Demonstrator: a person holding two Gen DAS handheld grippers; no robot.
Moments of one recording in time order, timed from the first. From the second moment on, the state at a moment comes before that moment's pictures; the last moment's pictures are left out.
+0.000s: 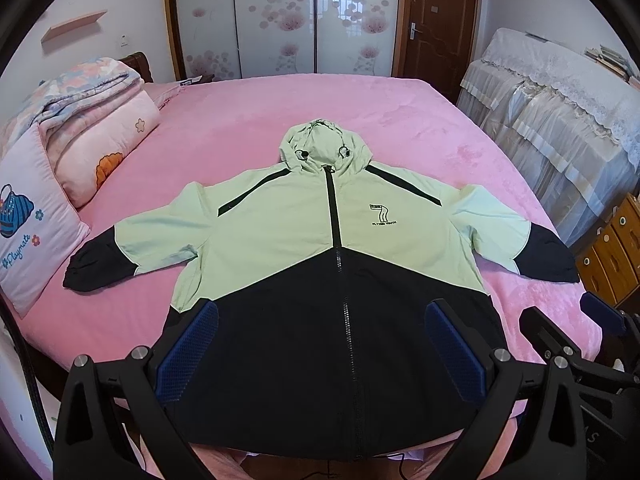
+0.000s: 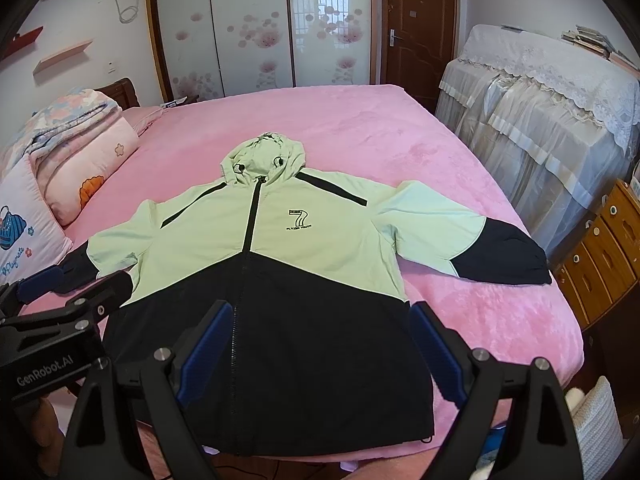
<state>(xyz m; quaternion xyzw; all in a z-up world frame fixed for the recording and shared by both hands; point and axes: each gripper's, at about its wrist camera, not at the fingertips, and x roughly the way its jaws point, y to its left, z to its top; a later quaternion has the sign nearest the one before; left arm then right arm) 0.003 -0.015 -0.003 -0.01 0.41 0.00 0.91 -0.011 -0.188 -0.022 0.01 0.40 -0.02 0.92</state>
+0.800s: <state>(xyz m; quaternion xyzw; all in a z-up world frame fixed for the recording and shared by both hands) 0.001 -0.023 -0.007 0.00 0.42 -0.01 0.91 -0.011 -0.197 -0.019 0.01 0.40 -0.03 0.92</state>
